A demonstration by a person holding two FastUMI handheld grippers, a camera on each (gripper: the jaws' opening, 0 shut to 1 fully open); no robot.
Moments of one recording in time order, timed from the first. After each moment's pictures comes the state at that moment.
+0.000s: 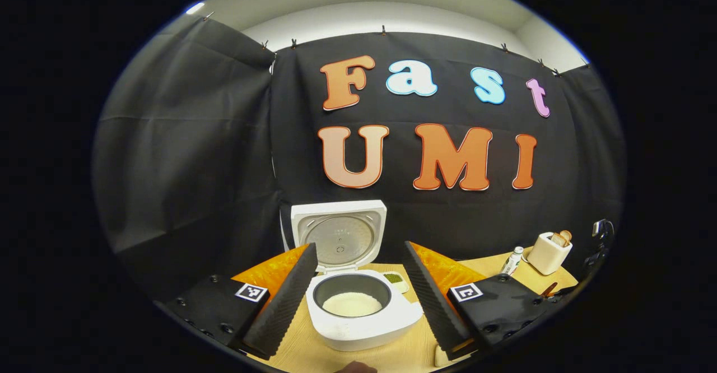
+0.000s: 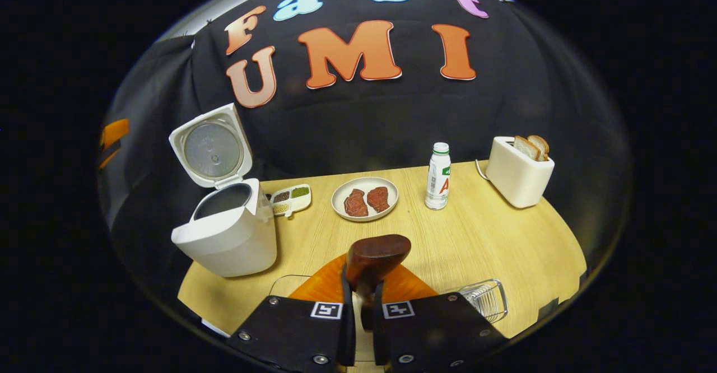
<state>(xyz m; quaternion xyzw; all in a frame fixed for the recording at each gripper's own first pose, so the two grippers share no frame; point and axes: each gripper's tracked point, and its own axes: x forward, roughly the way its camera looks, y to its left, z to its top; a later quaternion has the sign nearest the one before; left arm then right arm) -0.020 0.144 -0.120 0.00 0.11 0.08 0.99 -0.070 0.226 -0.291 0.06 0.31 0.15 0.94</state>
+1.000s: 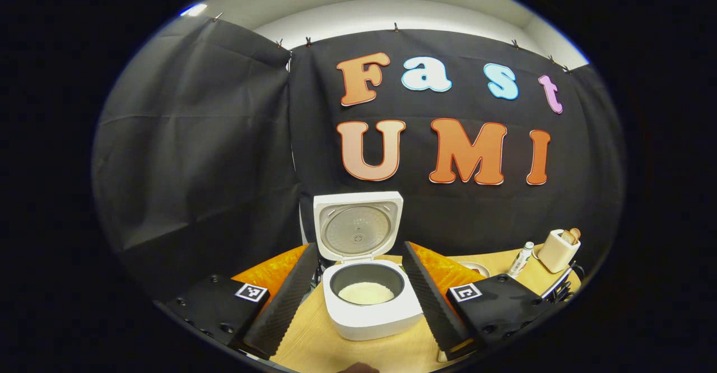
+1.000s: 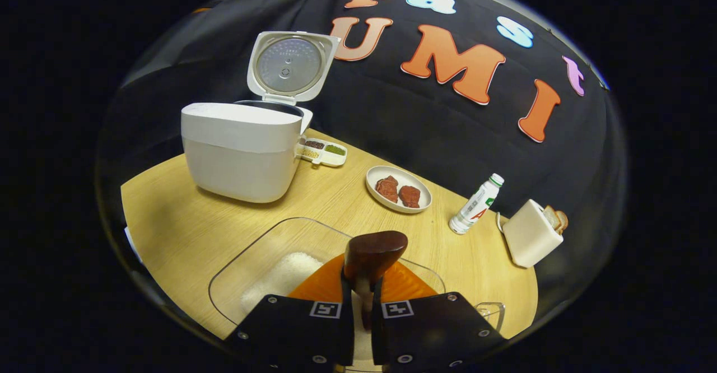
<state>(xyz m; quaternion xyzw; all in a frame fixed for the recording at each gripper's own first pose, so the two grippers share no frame) -0.051 0.141 -0.115 0.02 0.12 0.13 0.98 -0.105 0.288 -0.356 -0.15 0.24 0.25 0.93</state>
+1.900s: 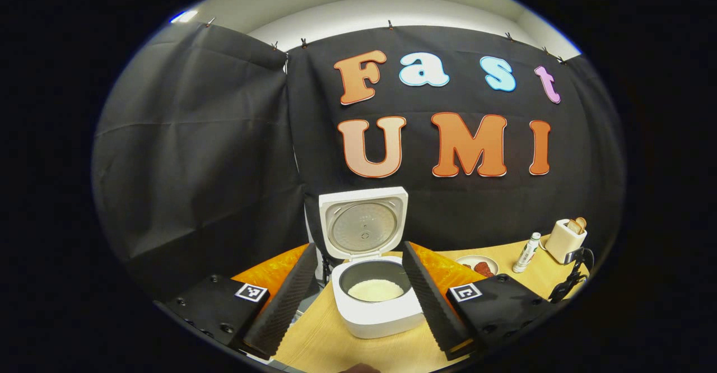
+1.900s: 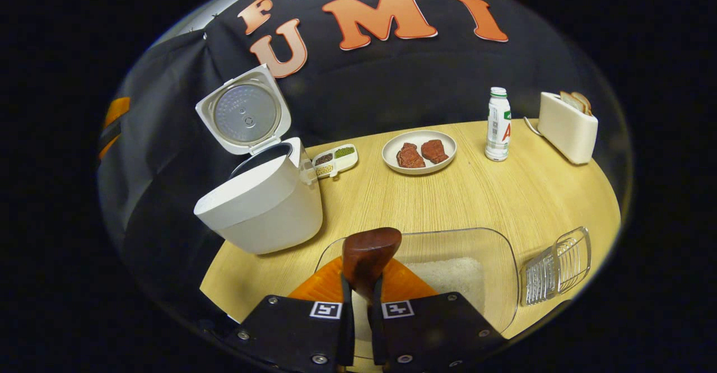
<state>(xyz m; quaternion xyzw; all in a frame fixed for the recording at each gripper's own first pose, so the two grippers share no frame) -0.058 0.160 -0.123 0.04 0.13 0.13 0.98 -0.117 0.319 -0.353 0.16 0.38 0.24 0.88</state>
